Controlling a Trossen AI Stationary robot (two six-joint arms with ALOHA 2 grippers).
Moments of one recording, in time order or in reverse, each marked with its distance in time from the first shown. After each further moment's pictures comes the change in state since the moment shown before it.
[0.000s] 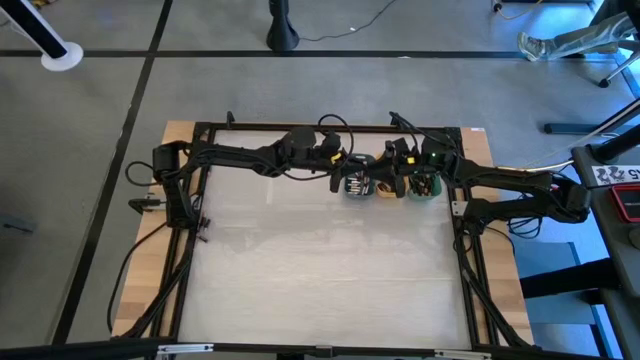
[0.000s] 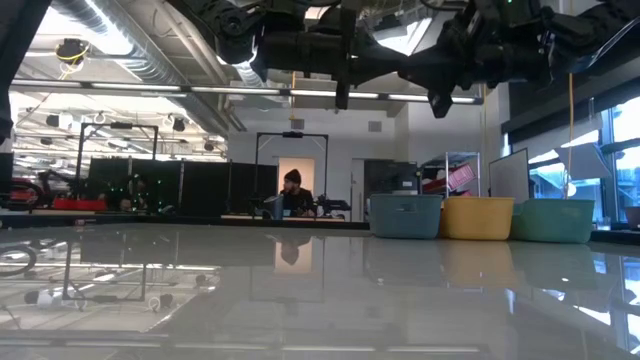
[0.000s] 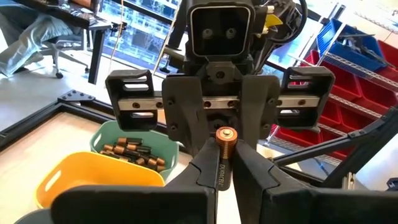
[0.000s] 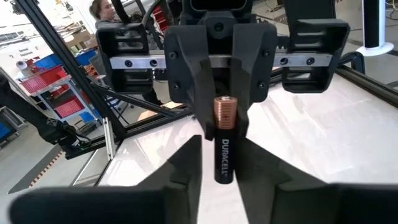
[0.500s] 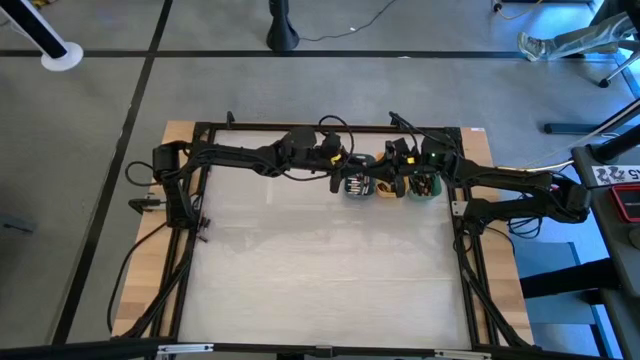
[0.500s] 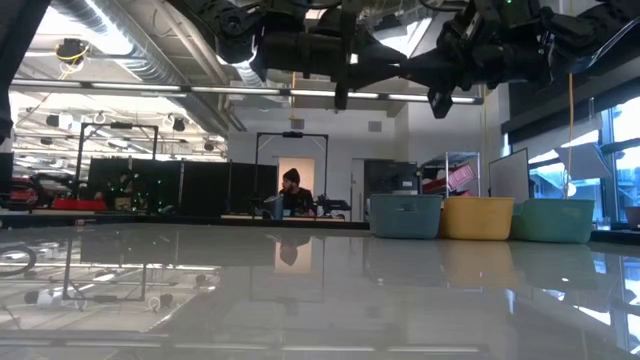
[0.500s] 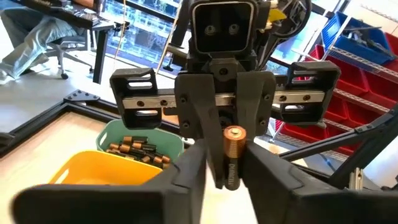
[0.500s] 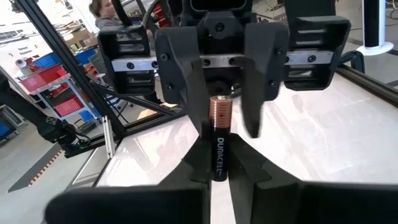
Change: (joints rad) left arm -0.001 -0.001 0.000 -0.021 -0.006 0.031; right arm 0.000 0.000 0.000 -0.002 -0.003 -0.004
